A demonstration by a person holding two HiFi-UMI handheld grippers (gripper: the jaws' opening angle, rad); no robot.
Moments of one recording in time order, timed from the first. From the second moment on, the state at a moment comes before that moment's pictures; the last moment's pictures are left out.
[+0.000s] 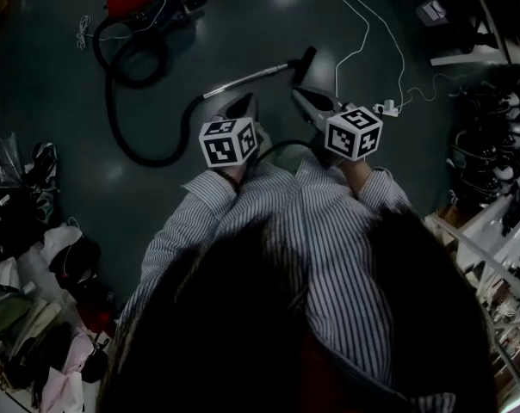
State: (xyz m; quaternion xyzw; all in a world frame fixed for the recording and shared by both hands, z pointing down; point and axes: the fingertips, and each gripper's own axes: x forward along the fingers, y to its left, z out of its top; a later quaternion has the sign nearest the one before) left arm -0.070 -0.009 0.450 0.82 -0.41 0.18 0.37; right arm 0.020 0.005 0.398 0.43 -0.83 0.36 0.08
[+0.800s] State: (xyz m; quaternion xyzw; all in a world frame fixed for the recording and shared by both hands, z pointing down) left arm -0.076 -0.091 0.493 0.81 -0.39 0.22 0.38; right arm 0.007 -0.088 0.457 0.41 -0.81 0.41 0.13
